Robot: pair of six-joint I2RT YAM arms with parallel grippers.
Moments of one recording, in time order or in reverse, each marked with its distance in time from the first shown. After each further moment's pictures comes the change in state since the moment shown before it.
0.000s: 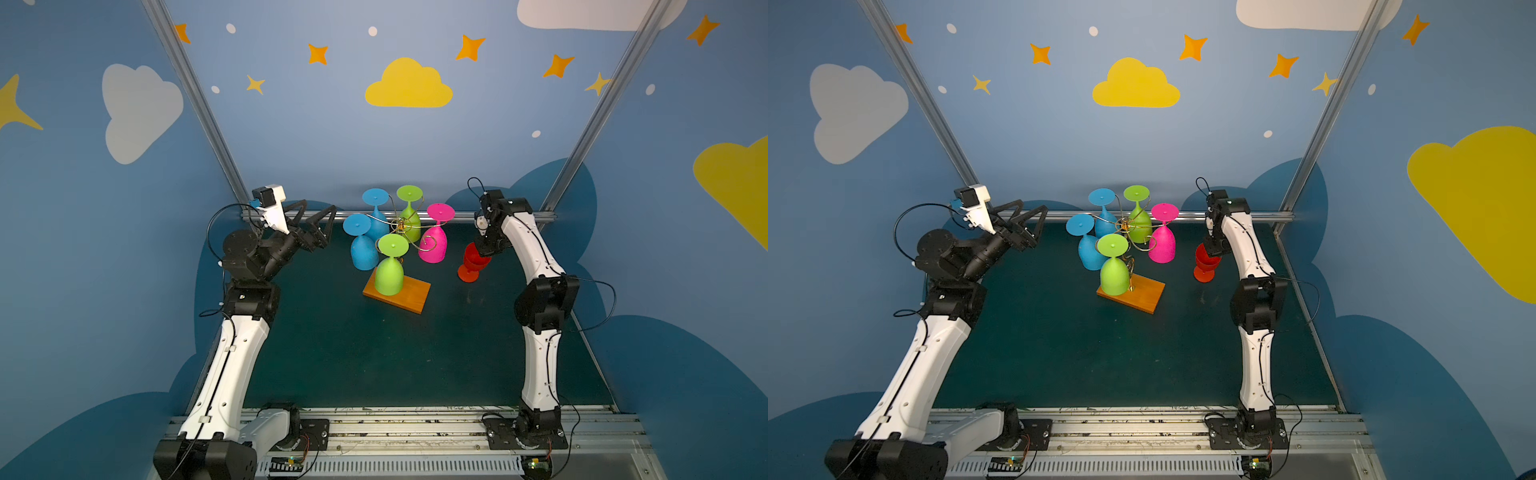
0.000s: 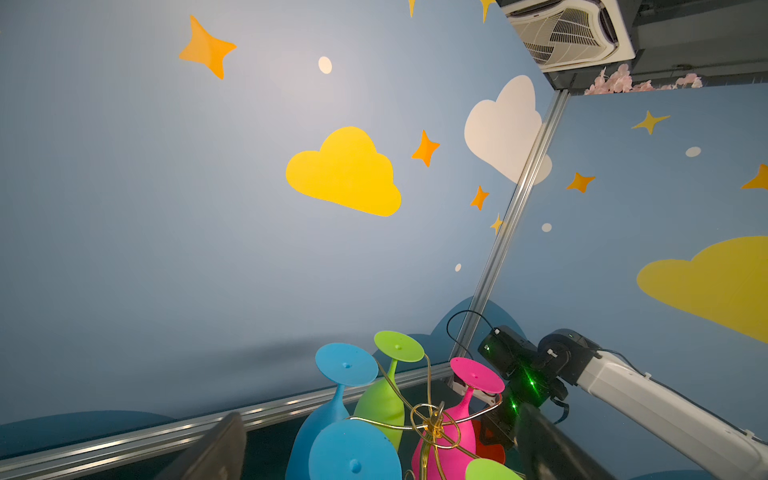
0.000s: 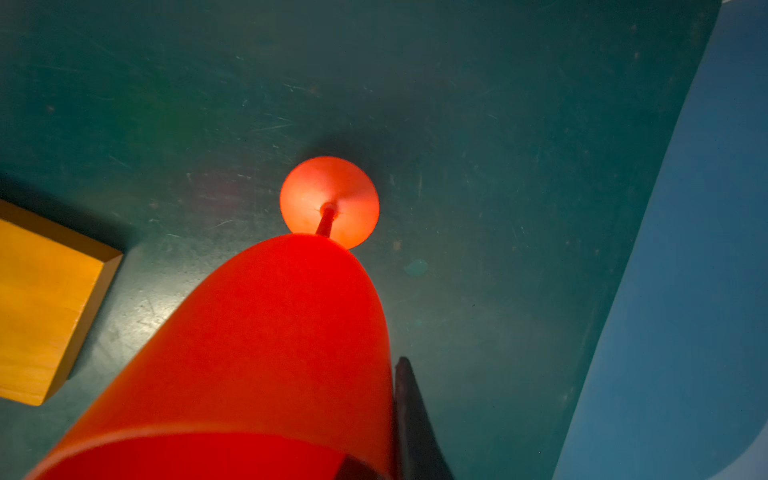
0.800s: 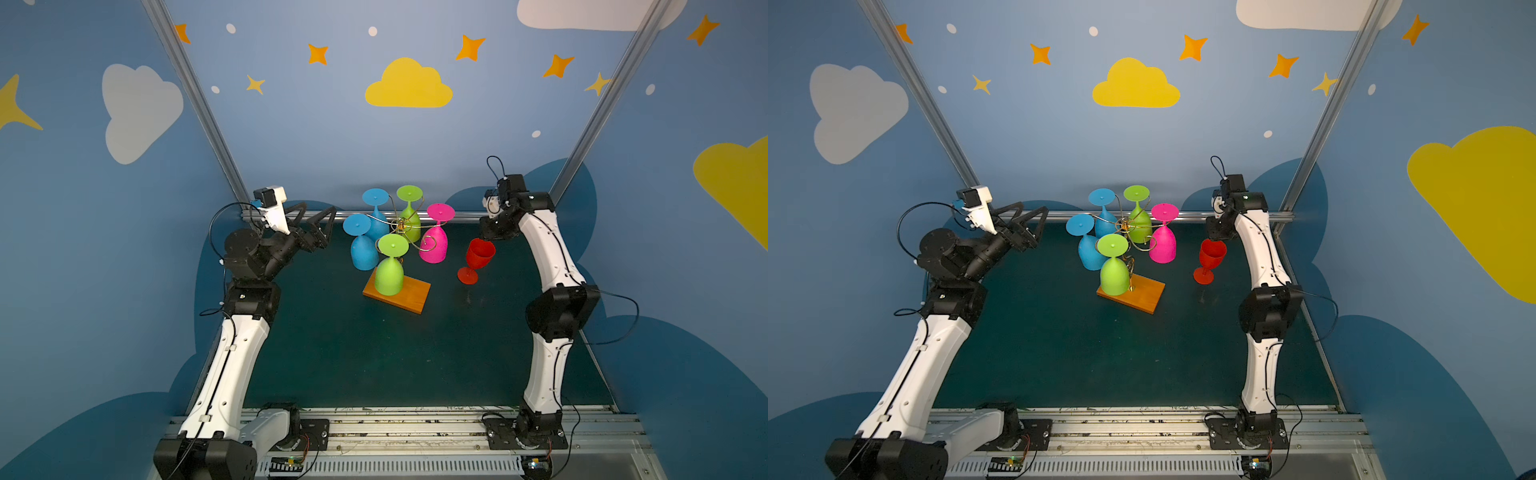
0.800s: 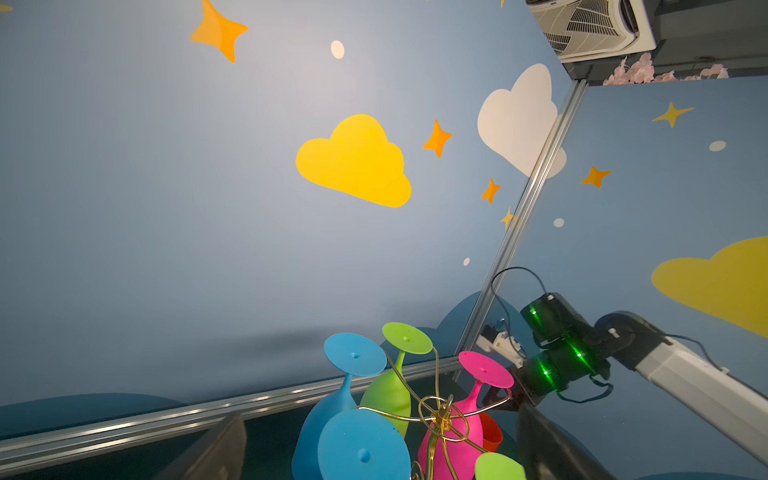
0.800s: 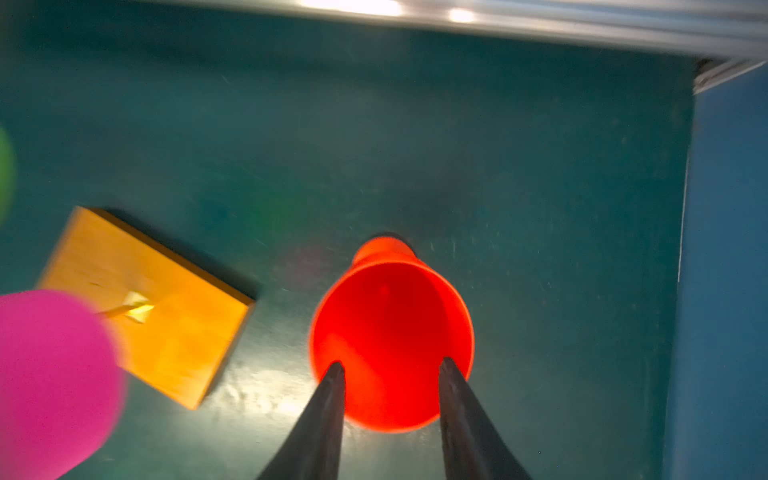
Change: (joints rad) left arm 0.000 0.004 0.000 -0.032 -0.017 0.008; right arm -0.051 -0.179 -0.047 0.173 -0.229 0.094
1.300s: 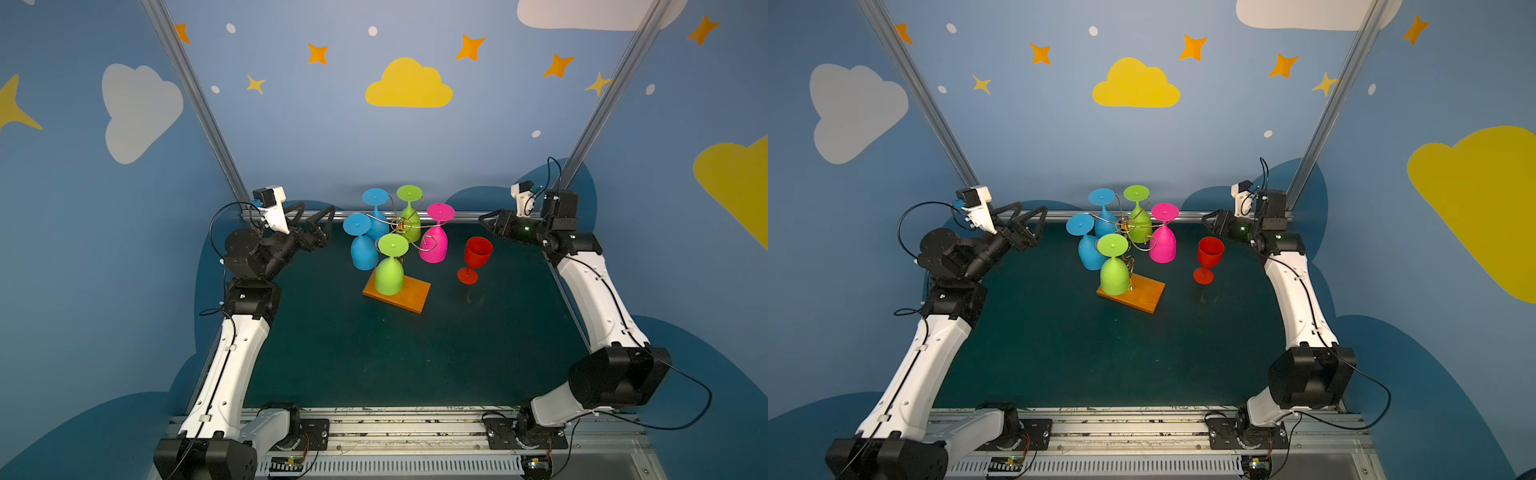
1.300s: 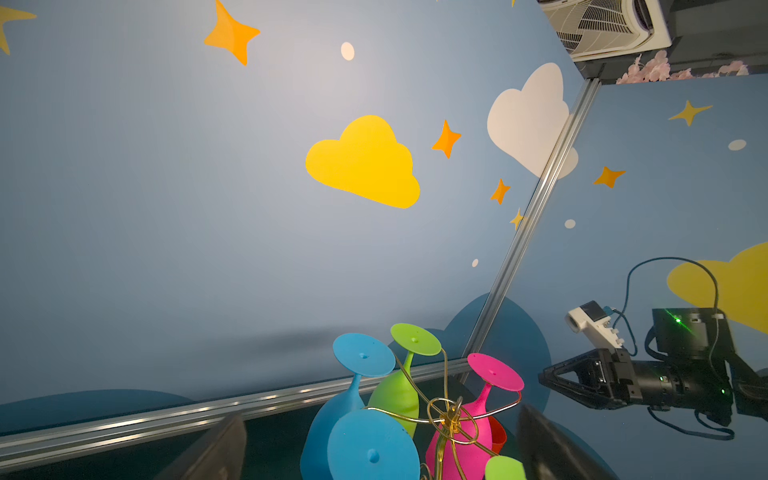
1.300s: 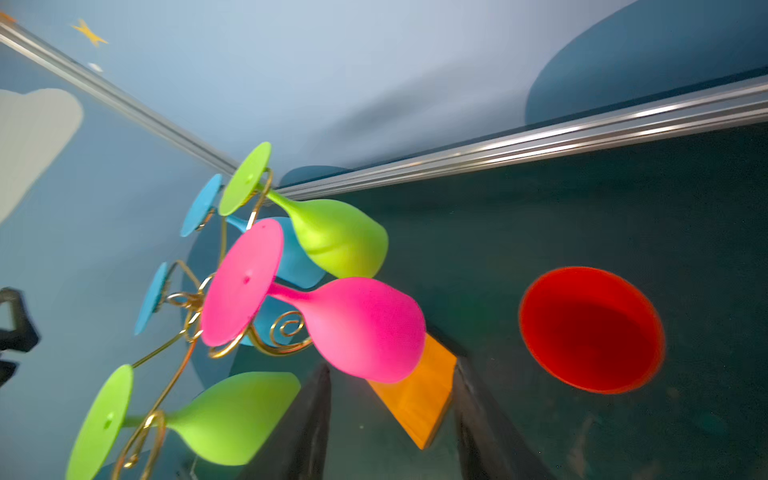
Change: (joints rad) left arm 0.000 0.000 0.000 -0.008 -0.024 0.009; right arm -0.080 -0.544 -0.742 0.740 -0.574 0.427
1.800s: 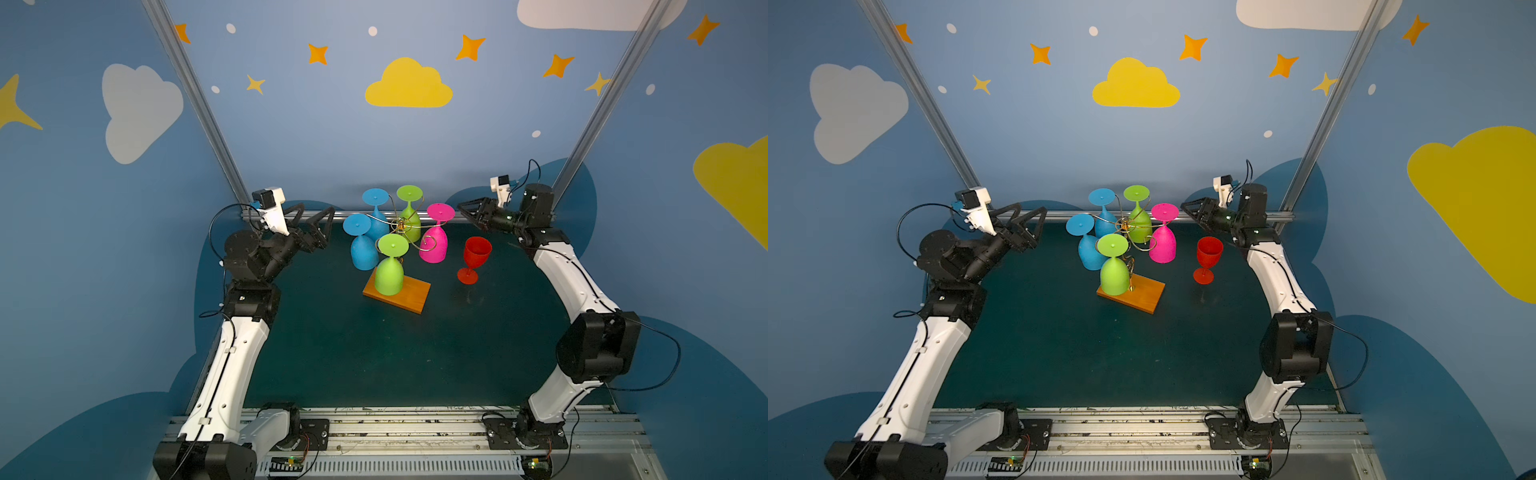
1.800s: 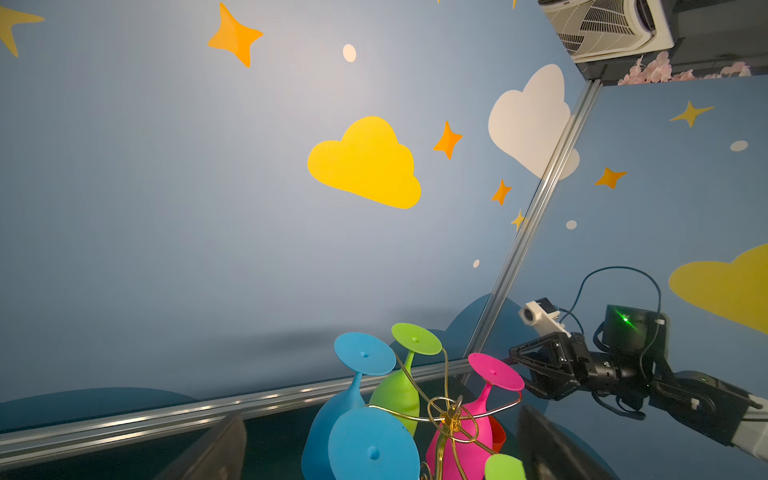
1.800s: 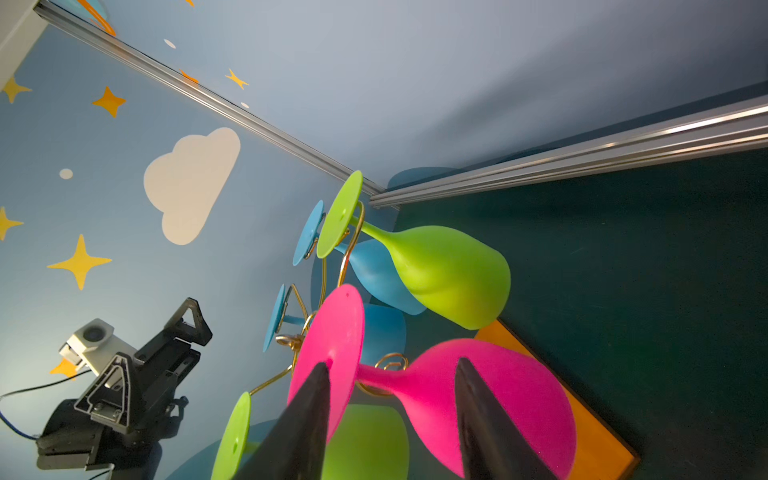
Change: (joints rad) left arm 0.000 -0.014 -0.011 -0.001 -0.008 0.000; right arm 0.058 0.196 0.053 0.344 -0.232 0.318
